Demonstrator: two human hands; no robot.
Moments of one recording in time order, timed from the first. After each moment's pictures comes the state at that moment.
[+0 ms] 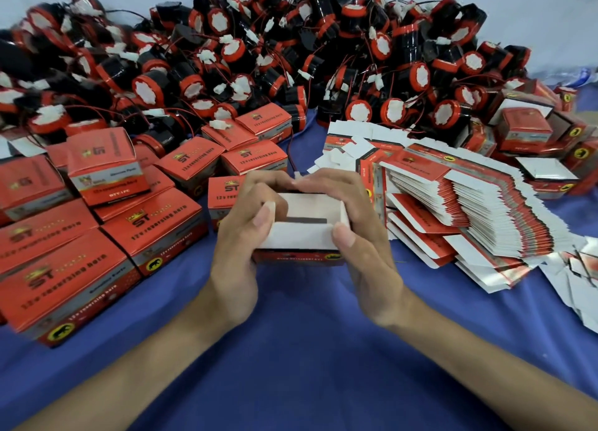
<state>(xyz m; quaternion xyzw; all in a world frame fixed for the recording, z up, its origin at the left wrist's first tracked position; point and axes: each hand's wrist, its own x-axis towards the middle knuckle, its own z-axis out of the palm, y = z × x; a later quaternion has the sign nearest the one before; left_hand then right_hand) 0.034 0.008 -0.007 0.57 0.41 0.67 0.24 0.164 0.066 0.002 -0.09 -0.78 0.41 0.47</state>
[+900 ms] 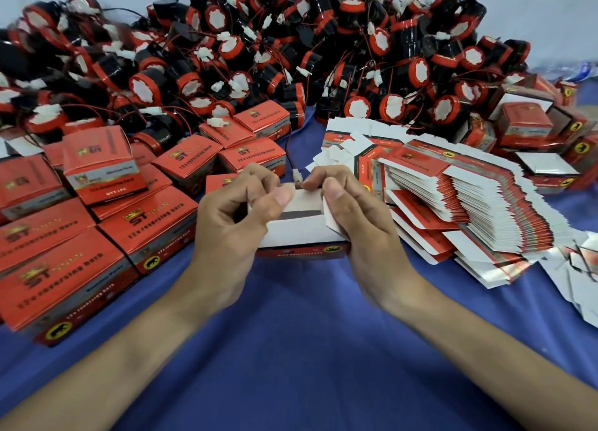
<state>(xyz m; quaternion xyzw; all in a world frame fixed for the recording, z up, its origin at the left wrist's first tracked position) 0.032 0.012 0.011 0.48 0.43 0.70 0.30 0.164 0.068 0.016 -0.19 -0.68 0.56 0.43</state>
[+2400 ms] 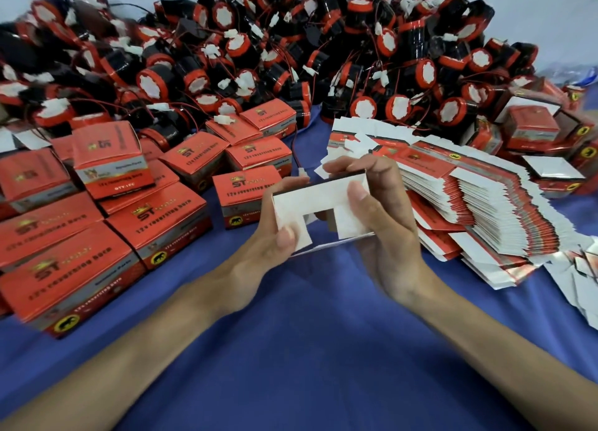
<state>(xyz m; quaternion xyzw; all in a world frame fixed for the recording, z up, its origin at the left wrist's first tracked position) 0.042 -0.002 0.001 0.64 0.39 0.56 0.35 0.170 0.079 0.009 -0.12 -0.63 0.59 0.49</state>
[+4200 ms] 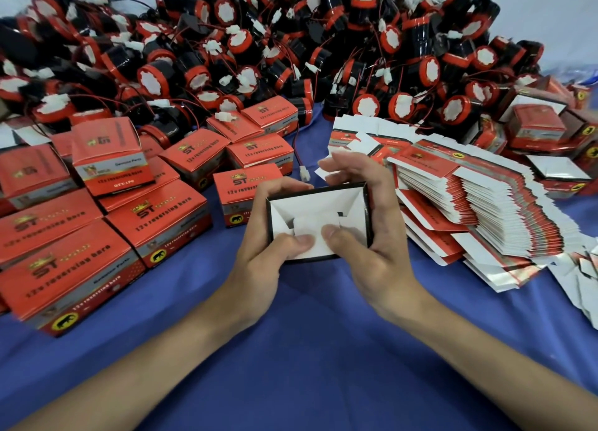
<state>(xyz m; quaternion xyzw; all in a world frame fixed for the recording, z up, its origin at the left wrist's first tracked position) 0.044 0.006 -0.017 0.52 0.39 0.67 0.36 0.165 0.070 0.001 -0.12 -0.75 0.41 0.50</state>
